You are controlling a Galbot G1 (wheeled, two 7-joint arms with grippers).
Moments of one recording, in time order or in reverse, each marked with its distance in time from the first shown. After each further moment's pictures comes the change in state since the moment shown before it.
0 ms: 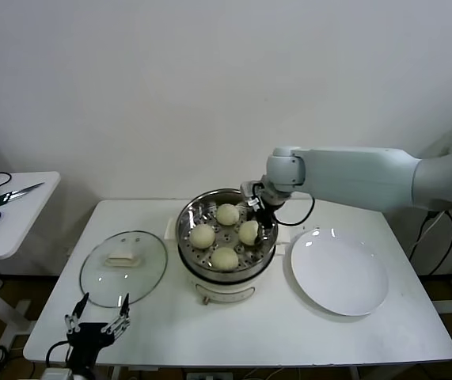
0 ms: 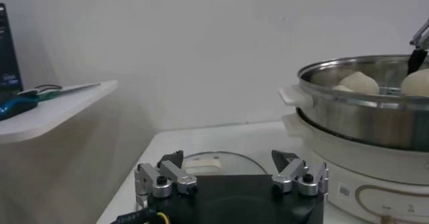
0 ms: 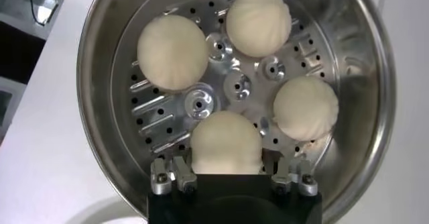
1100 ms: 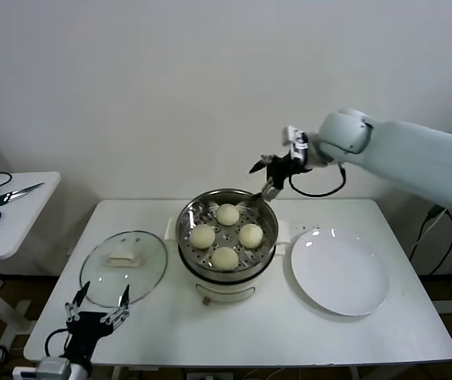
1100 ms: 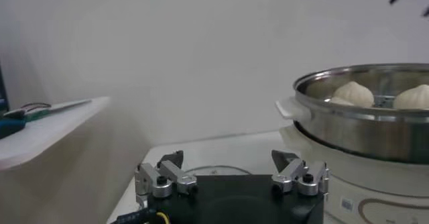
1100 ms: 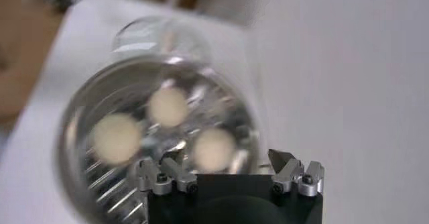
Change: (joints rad) left arm -0.049 0.060 -0.017 0.001 -0.016 0.011 0.031; right arm -0.137 -0.390 0.477 0.125 0.205 0.033 0.207
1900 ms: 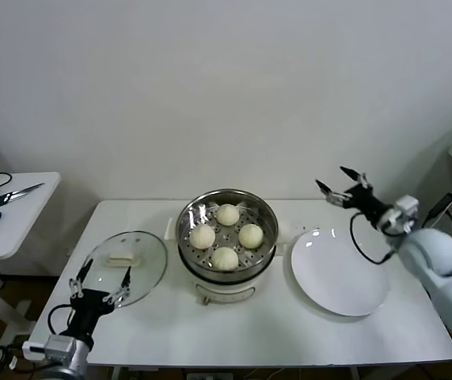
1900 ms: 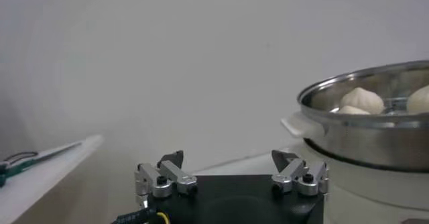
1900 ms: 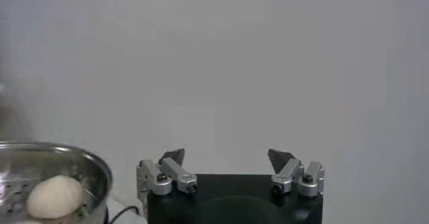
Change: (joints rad) left arm -0.128 0.077 0.003 0.110 0.073 -0.076 0.018; right arm -1.514 -0.045 1.485 0.195 -0.141 0.324 0.421
